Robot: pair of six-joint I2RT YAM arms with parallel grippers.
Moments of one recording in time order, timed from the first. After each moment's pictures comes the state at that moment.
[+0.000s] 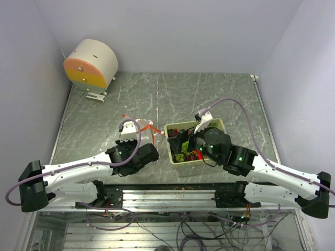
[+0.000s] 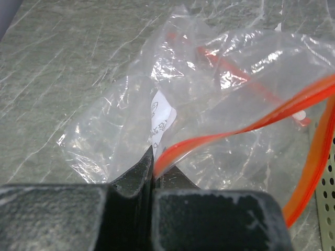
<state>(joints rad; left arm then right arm) -1.15 1.10 0.77 -0.84 -1.17 -1.09 1.11 0.93 0.83 -0.13 0.32 0.41</state>
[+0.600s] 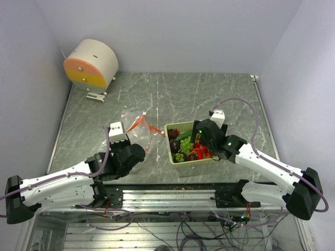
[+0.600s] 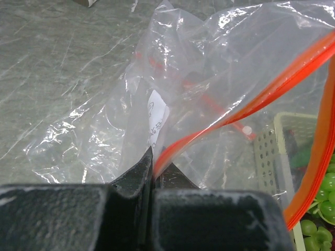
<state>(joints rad) -1.15 0.84 0.67 -0.64 -1.15 -0.97 0.83 1.09 0.79 -0.49 0.59 0.69</state>
